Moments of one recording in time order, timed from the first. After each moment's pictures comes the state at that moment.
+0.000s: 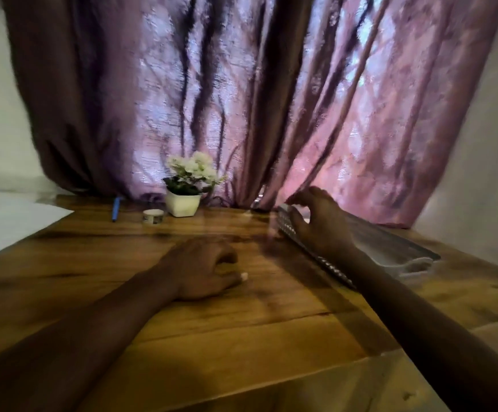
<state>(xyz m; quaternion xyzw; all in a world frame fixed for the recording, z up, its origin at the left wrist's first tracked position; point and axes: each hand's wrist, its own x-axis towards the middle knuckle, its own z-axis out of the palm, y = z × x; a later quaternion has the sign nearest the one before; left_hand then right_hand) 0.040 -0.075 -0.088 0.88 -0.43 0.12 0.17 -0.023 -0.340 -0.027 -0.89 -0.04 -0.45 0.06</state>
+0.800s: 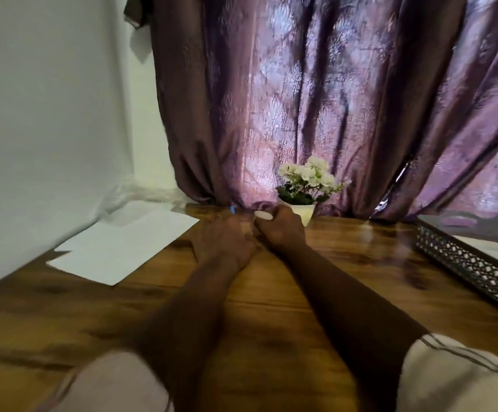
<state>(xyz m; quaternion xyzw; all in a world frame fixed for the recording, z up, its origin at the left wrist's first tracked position) 0.127 0.019 -0.081 0.96 0.03 0.21 0.17 0.194 -0.114 -0.091 -0.89 0.06 -0.23 0.38</state>
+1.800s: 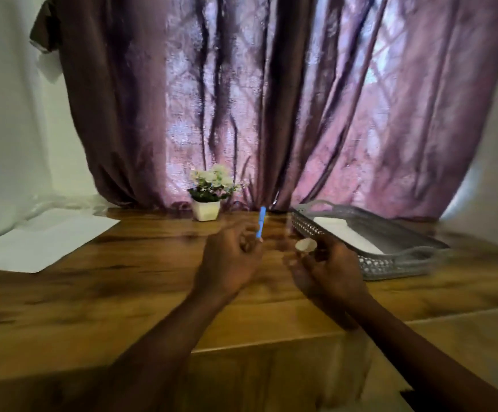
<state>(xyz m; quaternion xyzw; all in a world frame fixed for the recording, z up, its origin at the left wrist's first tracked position) -0.040 -0.107 -0.077 0.77 -0.24 0.28 0.52 -0.102 -0.311 -0.084 -0.88 0.08 -0.37 0.29</state>
